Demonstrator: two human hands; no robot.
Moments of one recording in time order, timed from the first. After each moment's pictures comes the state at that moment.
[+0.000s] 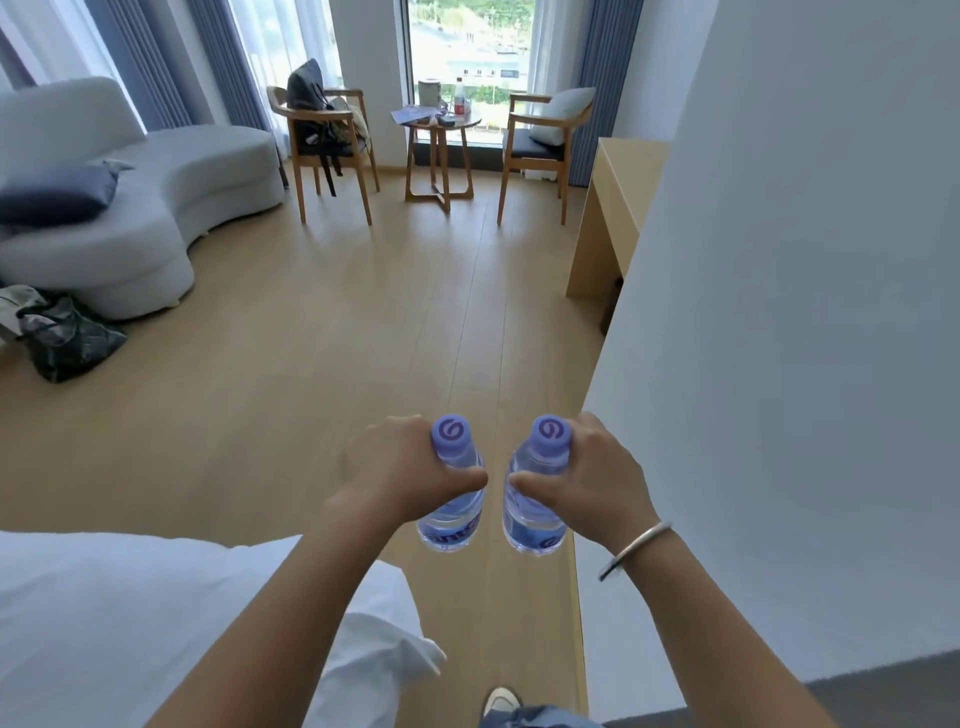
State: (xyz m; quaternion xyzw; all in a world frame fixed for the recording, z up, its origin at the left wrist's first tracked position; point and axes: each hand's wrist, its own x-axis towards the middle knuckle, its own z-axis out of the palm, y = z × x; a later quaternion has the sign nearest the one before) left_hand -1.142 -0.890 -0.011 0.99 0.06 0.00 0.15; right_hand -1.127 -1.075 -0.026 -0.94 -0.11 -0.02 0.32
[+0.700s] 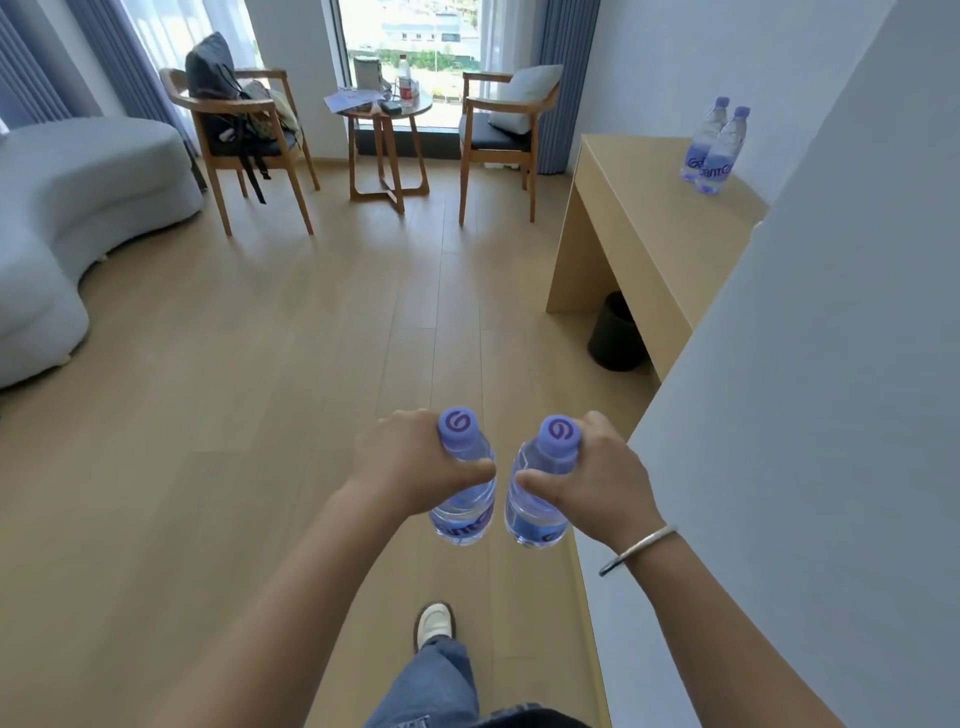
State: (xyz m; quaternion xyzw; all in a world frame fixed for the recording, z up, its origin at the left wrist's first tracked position) left_hand -0.777 -0.825 -0.029 0.98 0.01 -0.03 0.18; right_hand -0.791 -1.008 -0.043 -0.93 -0.03 -0.04 0.36
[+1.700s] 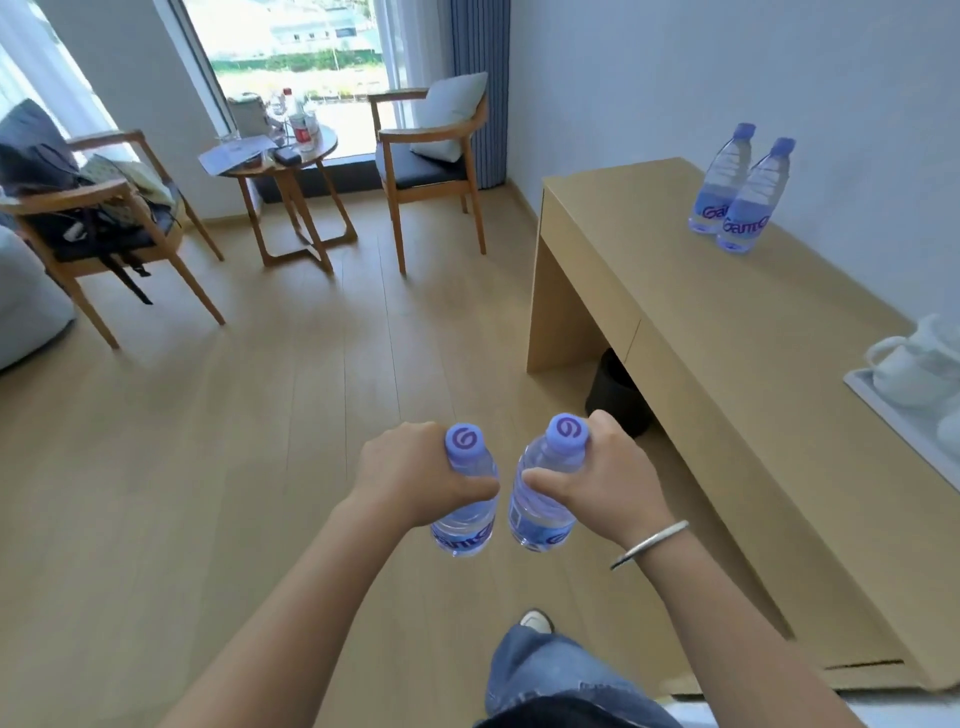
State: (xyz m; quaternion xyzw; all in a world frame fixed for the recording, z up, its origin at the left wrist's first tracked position) left_hand -0.275 -0.835 -0.032 0.98 -0.10 -0.08 0.13; right_hand -0.323 -1.014 -0.050 -0.91 0.09 -0.07 0.39
